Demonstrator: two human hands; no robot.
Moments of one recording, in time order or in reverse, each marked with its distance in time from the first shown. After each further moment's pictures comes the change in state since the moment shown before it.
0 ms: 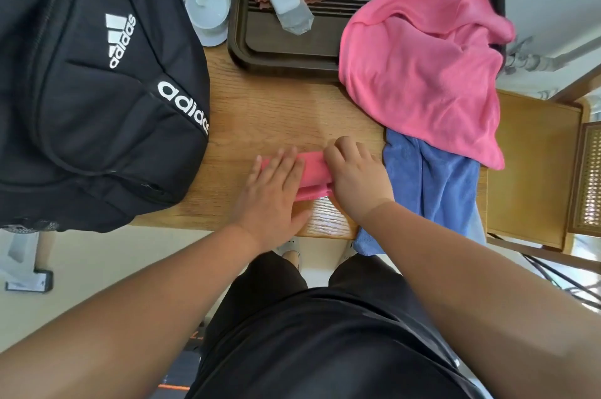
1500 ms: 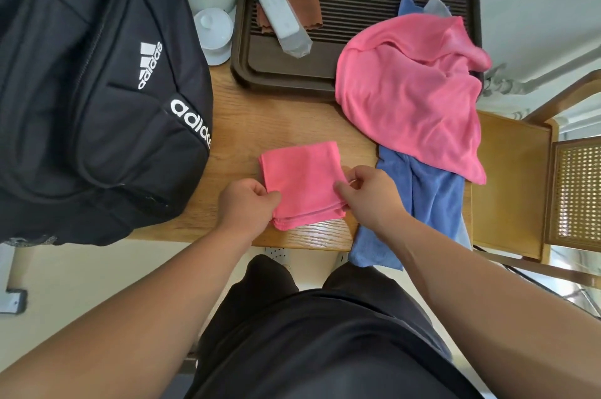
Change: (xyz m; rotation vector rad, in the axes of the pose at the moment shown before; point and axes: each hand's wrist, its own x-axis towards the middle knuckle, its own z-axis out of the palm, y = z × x) left_hand 0.003 -0.015 -0.013 -1.034 0.179 -0.769; right_hand -0.011 -0.001 -0.046 0.707 -0.175 0.603
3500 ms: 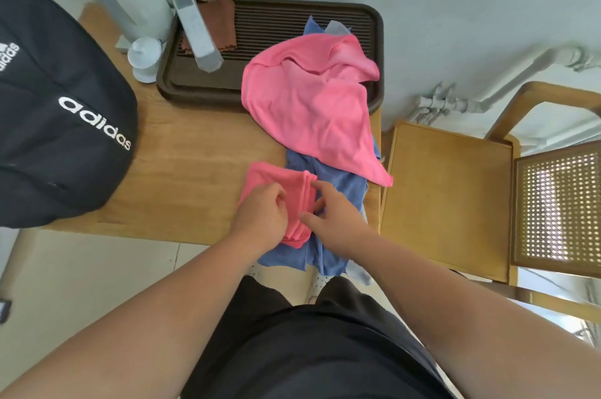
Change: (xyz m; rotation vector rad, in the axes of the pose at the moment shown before) left_hand -0.085 0.081 0.176 0.410 0.017 0.351; right_hand -0.025 0.127 -0.110 0.024 -0.247 -0.242
